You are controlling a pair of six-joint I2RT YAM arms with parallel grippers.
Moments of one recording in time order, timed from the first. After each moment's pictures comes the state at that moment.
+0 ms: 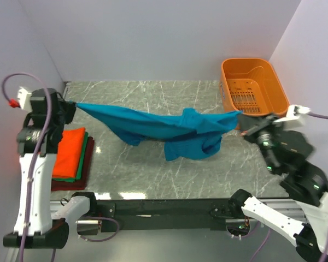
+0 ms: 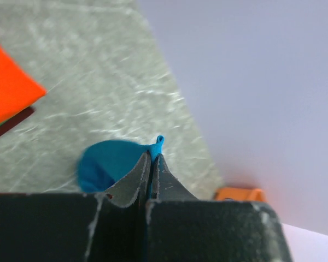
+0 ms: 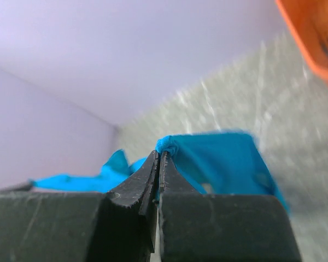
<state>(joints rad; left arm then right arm) -0.01 1.01 1.42 -0.90 -0.30 -1.12 0.70 0.67 1.28 -0.76 0.57 0.81</state>
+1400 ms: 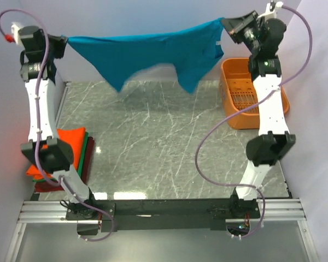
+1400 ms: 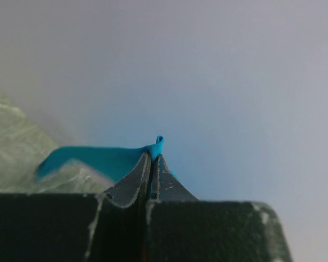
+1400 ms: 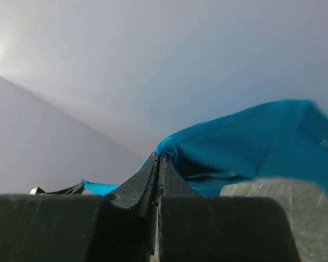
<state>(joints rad) 0.20 1.83 2.18 -0.47 0.04 -1.10 0.00 1.92 2.29 -0.16 -0.40 0.93</state>
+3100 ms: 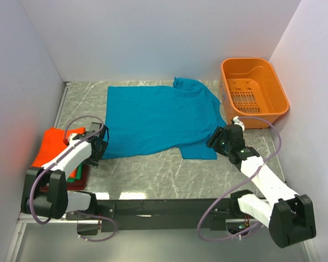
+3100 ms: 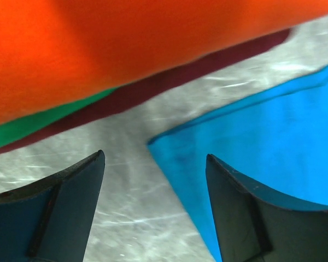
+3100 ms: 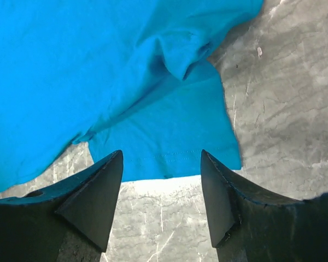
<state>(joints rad) -0.17 1.29 0.72 -0.72 -0.44 -1.39 0.24 1.02 0.56 -0.29 0.07 0.67</state>
